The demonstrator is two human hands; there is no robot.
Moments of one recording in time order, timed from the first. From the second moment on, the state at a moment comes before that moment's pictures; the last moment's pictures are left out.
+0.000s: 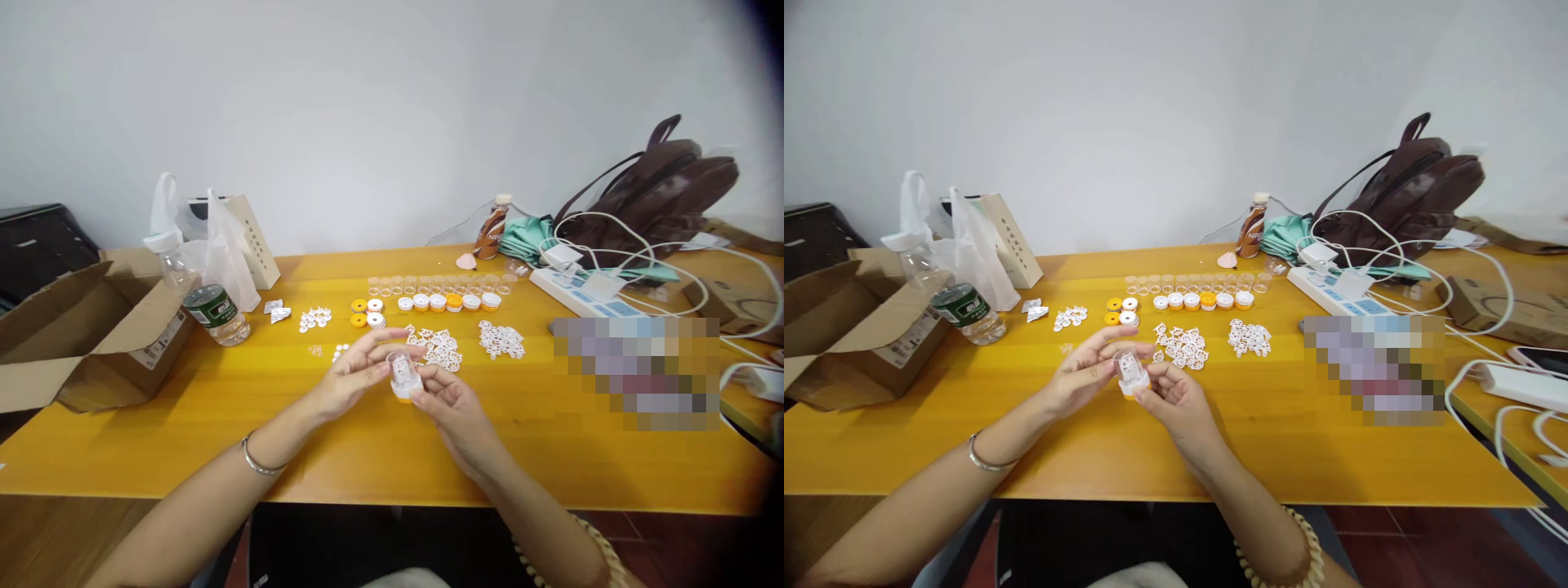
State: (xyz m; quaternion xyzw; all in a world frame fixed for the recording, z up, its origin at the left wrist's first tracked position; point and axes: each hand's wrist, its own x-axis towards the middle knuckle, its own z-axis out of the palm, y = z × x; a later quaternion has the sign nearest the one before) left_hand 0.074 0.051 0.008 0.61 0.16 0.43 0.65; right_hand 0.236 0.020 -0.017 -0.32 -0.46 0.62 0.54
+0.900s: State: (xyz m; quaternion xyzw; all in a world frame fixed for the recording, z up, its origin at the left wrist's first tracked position) left_hand 0.082 0.048 0.005 0.60 0.15 0.42 0.67; right_hand 0.237 0.020 -0.016 -0.33 -0.46 0.62 0.54
